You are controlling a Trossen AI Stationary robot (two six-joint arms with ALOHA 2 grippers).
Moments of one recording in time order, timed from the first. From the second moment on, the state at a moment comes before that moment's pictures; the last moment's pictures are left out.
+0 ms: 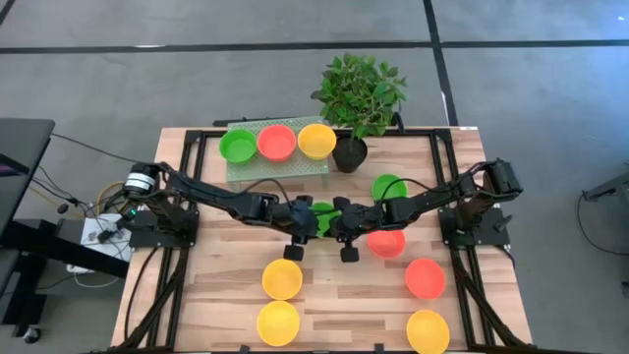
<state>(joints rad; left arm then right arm) -0.13 1.71 1.05 -0.14 -0.06 0.21 0.13 1.66 0.83 0.16 0.05 -0.04</state>
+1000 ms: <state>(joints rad) -0.22 1.73 1.05 -0.23 -0.06 0.13 0.13 1.66 0.83 0.22 0.05 -0.11</state>
